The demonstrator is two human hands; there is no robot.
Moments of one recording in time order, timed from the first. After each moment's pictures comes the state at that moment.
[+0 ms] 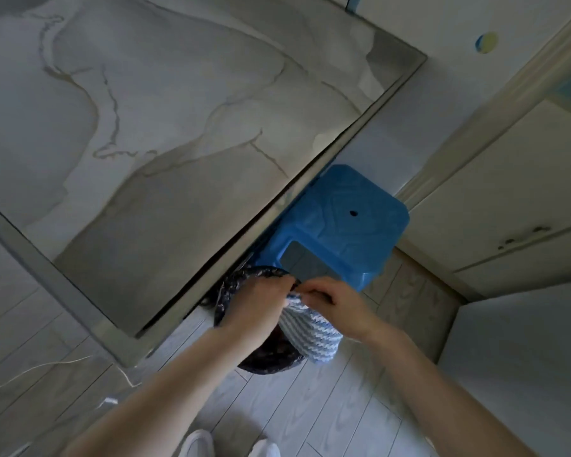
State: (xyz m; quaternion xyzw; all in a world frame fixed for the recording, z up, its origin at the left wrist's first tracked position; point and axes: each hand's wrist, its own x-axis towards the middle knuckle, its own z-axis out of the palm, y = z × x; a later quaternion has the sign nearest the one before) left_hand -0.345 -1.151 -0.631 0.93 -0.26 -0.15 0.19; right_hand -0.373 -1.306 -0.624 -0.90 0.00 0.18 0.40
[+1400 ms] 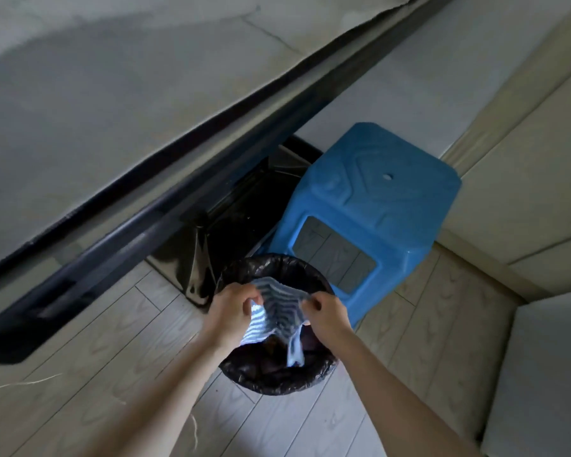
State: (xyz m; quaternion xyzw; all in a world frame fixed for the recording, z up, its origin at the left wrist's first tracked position) left_hand -0.342 -1.124 -0.849 0.92 -0.06 -0.14 0.37; right_hand -0.373 -1.294 -0.852 -0.85 0.26 0.19 0.42
